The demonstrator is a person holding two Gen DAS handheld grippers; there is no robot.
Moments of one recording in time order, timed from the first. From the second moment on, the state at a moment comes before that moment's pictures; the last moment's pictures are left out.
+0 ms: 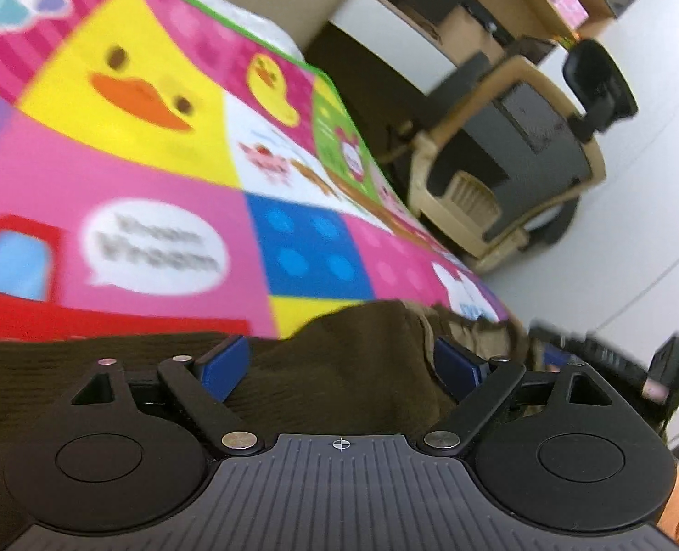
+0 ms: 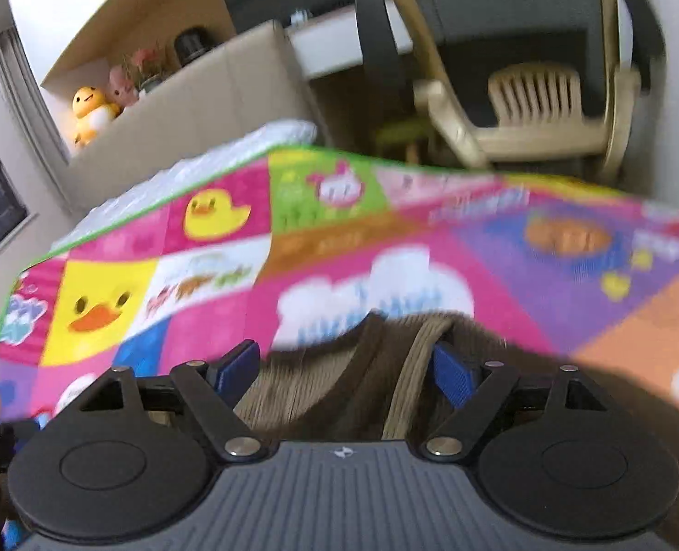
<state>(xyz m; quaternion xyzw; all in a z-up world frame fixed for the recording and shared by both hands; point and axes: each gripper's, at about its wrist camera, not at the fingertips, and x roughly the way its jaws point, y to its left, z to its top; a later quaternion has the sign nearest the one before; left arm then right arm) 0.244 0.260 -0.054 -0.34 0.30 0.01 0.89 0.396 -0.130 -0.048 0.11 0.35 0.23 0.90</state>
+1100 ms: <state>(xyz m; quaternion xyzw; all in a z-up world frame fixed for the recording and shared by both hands) 0.118 0.301 -0.033 -0.37 0.20 0.22 0.88 0.171 -0.167 -0.069 0.06 0.36 0.29 0.89</state>
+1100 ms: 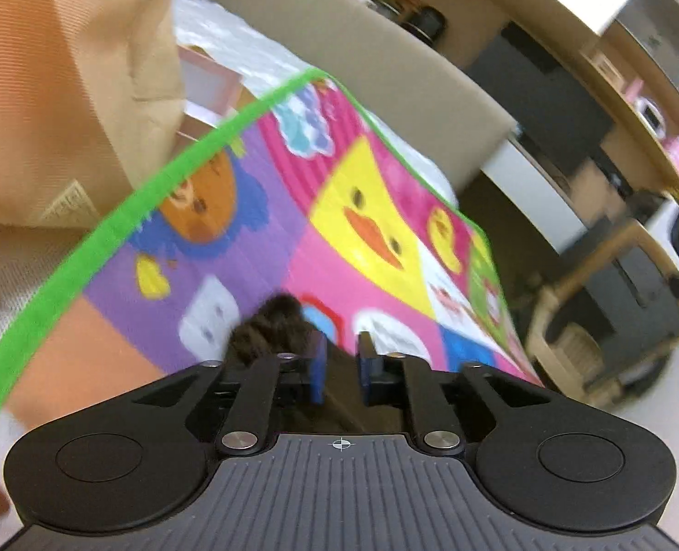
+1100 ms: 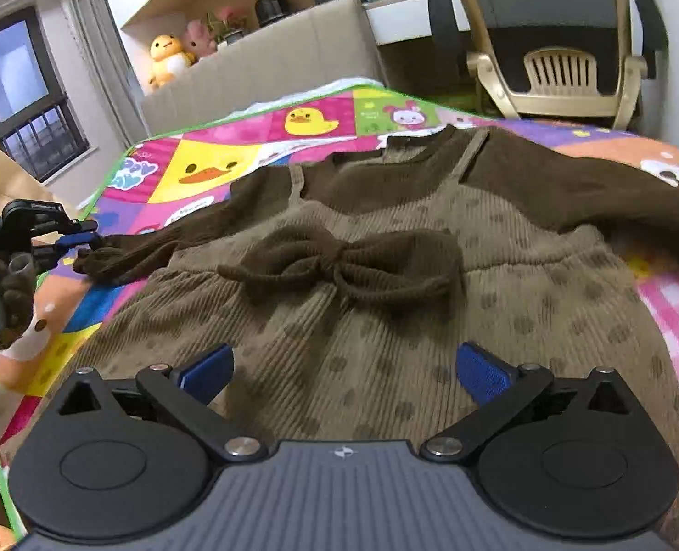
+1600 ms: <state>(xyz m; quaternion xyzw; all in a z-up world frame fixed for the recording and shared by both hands) 0.099 0.156 -0.048 -0.22 0.35 -0.07 0.91 0.130 -0.157 -0.069 0.00 0.36 0.32 0.88</state>
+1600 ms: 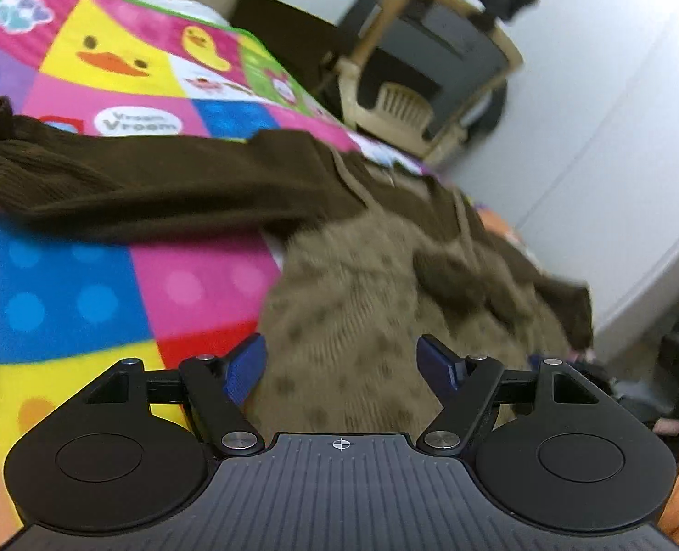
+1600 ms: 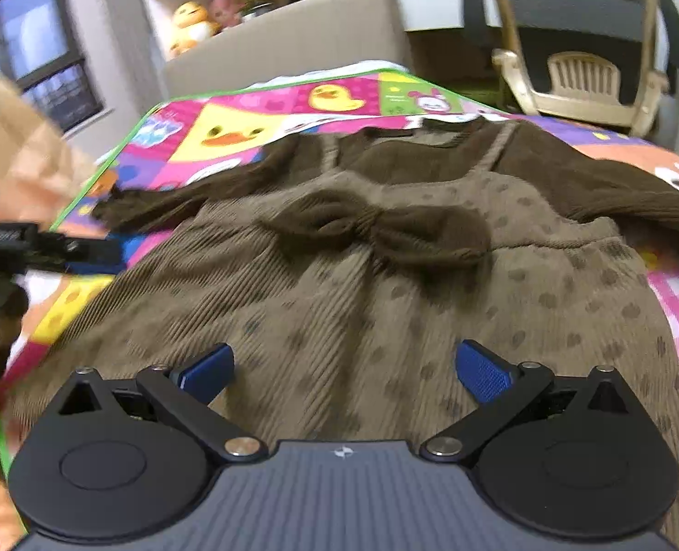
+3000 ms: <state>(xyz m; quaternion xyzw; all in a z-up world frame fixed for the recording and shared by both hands) 0.149 0.099 -0.081 -0.23 0.30 -0.15 0.91 0.297 -0.353 -0.062 0.39 0.39 -0.04 0.83</state>
